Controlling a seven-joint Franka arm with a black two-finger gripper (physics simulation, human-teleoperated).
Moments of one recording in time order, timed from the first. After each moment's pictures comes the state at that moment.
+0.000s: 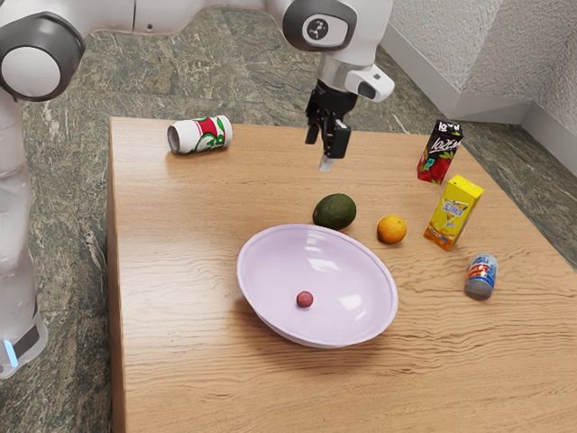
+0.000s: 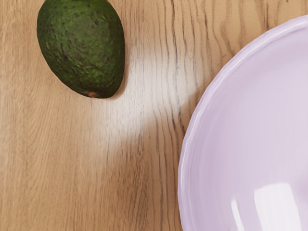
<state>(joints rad) 0.00 0.00 0.00 -1.57 0.00 1.56 0.00</state>
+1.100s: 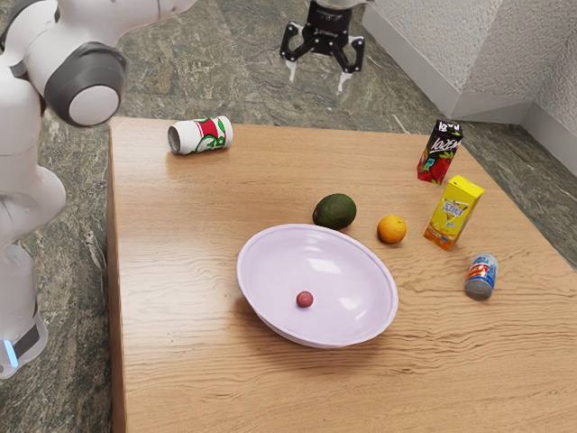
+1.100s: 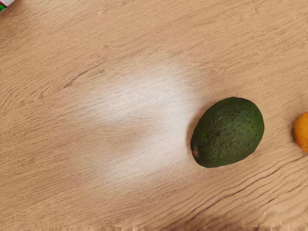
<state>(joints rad) -0.89 0.21 1.26 -1.17 -0.26 1.29 -0.87</state>
